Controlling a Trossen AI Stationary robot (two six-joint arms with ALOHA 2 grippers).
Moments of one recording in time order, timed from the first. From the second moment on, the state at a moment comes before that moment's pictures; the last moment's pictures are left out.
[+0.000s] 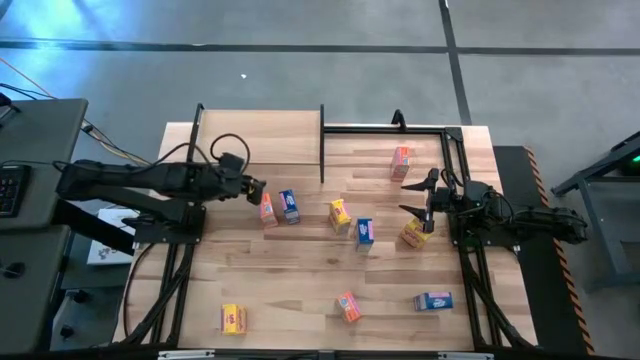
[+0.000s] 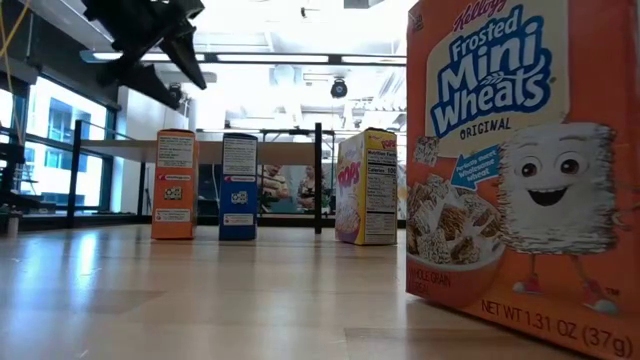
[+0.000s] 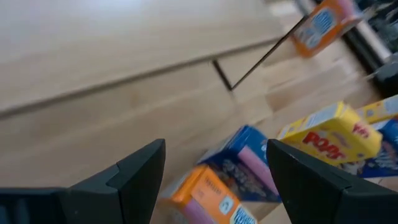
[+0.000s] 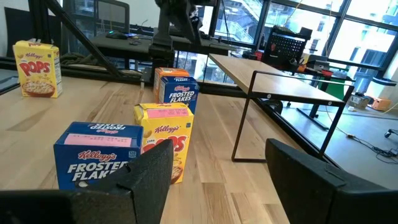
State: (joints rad) left arm -0.02 0.95 0.84 -0.77 -0.51 -1.02; right arm -0.15 0.05 0.01 0.01 0.00 -0.18
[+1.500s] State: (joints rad) left arm -0.06 1.20 0.84 -0.77 -0.37 -1.41; right arm -0.15 0.05 0.01 0.01 0.00 -0.18
